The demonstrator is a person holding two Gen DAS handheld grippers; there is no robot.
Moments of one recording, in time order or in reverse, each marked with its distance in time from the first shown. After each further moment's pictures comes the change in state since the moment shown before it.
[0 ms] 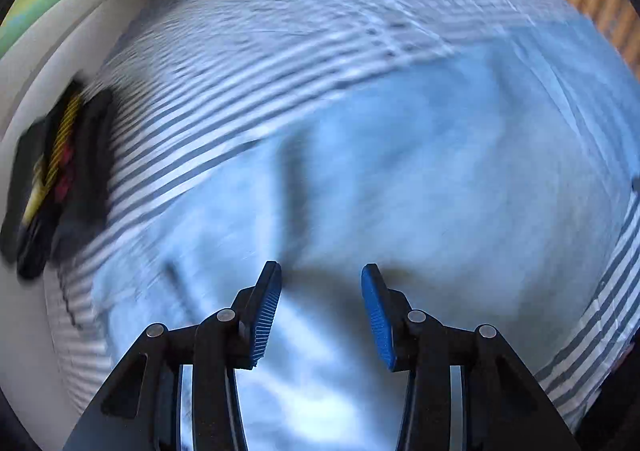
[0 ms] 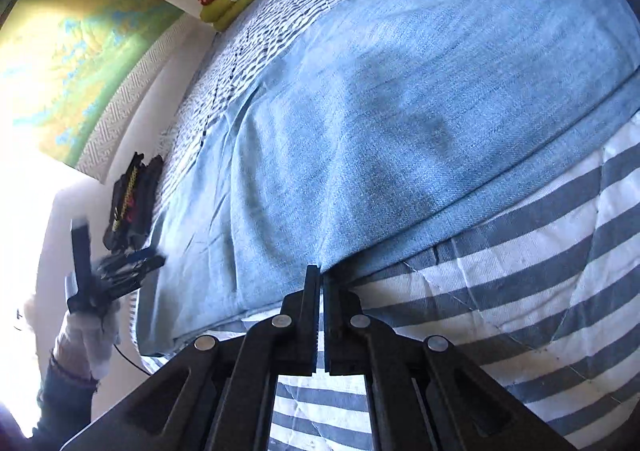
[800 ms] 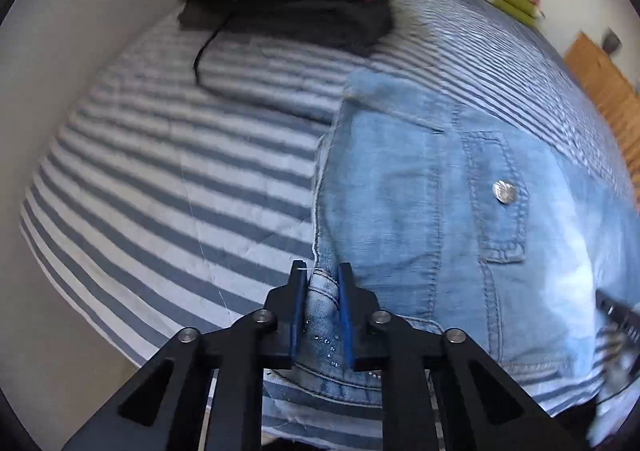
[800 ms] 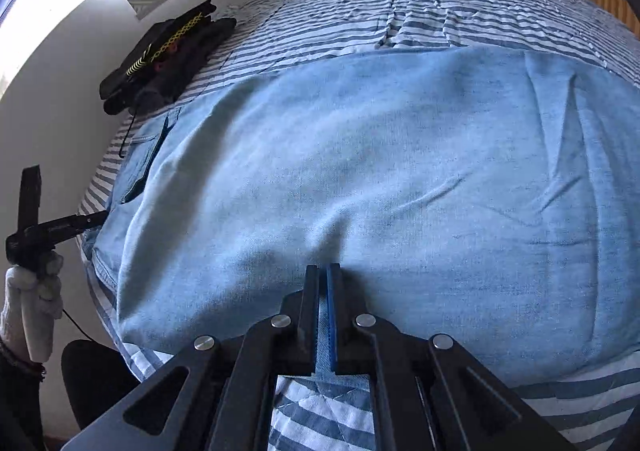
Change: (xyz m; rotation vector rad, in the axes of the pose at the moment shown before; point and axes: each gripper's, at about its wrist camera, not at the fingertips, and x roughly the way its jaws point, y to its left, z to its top) left arm -0.020 0.181 -0.201 -0.594 -0.054 -0.037; right arm 0.123 0.202 -0.051 -0.514 0.161 -0.134
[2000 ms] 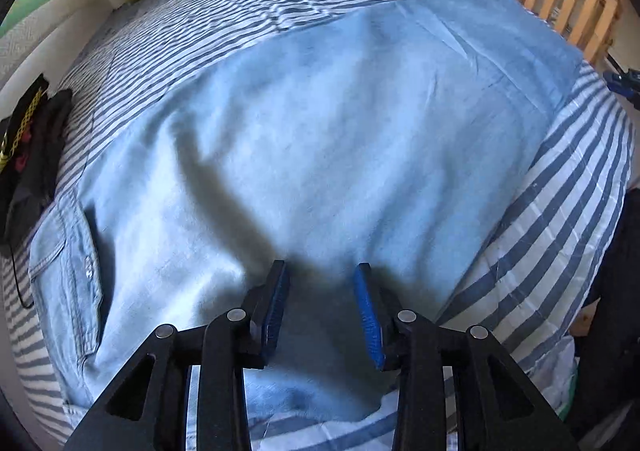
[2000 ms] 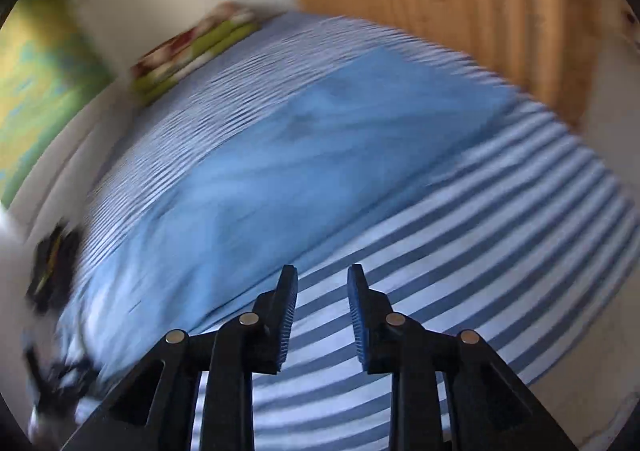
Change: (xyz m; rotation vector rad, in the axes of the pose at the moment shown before) left arm 0.020 -0.257 -0.058 0.695 0.065 -0.177; right arm -0.223 -0.307 -0.139 0.711 -0.408 -0.394
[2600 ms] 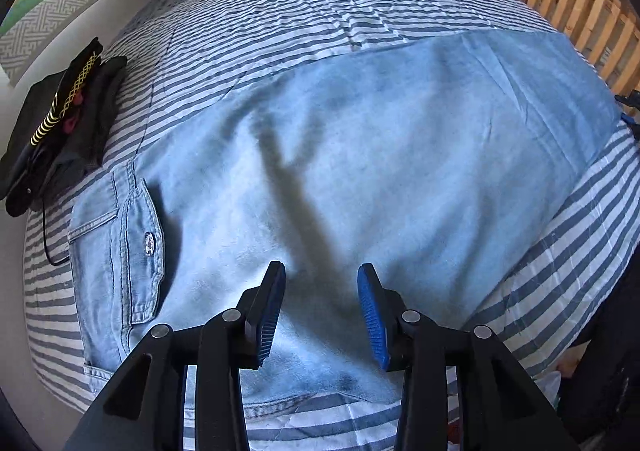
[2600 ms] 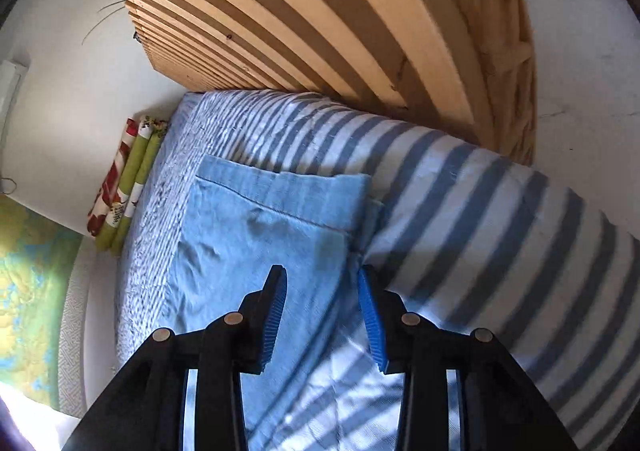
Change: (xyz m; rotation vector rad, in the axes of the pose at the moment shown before) left arm -0.047 0.026 0.009 -0.150 0.021 0.094; right arm 0.097 -0.122 0.102 0.466 -0.058 0.130
